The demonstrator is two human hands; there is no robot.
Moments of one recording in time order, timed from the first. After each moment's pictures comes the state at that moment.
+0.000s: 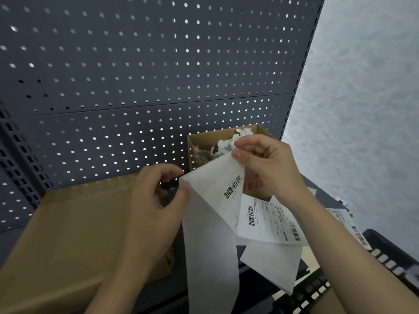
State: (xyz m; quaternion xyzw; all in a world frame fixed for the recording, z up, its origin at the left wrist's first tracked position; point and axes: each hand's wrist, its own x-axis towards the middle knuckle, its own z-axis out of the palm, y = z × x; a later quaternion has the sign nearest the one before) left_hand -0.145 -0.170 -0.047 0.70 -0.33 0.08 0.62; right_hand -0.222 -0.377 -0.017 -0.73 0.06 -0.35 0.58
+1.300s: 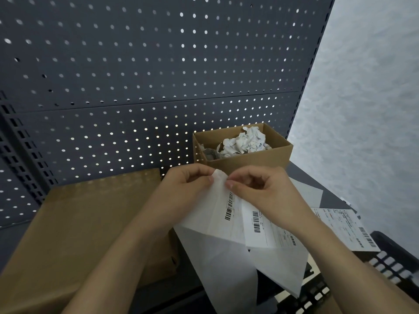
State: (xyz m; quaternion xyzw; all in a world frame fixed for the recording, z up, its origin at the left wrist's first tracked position) left_hand -0.124 -0.198 -0.025 0.73 -0.33 -0.22 0.57; right_hand -0.242 -0.348 -0.032 -0.86 0.11 -0.24 0.44
